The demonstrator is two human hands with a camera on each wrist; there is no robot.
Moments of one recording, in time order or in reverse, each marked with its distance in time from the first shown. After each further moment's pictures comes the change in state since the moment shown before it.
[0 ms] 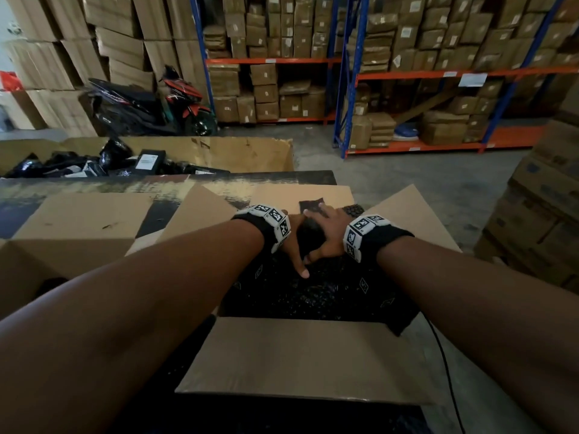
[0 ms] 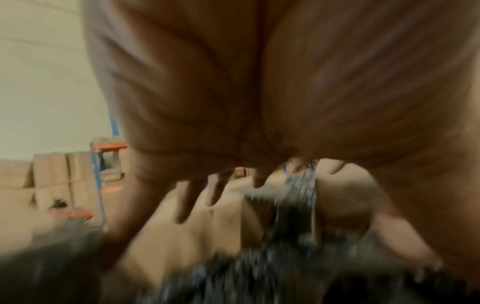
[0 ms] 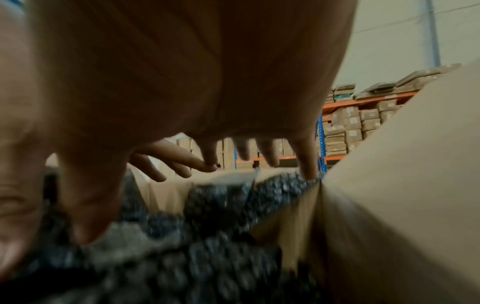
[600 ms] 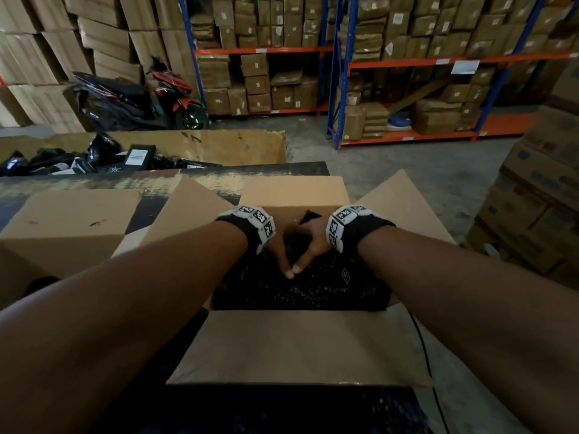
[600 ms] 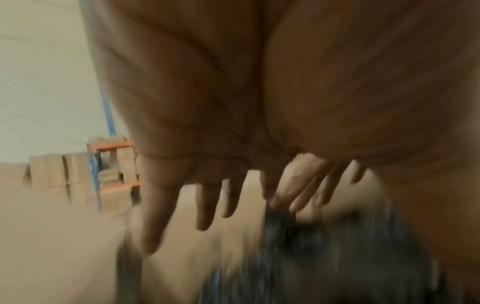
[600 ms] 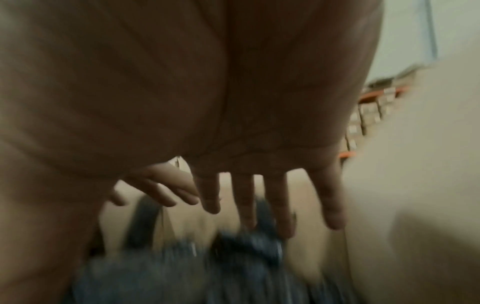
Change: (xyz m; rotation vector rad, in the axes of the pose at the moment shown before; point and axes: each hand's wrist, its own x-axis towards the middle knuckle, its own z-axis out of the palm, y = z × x) left_hand 0.019 -0.009 0.024 -0.050 -0.029 0.088; right_hand -0.013 -0.018 -0.010 0.082 -0.243 -0.144
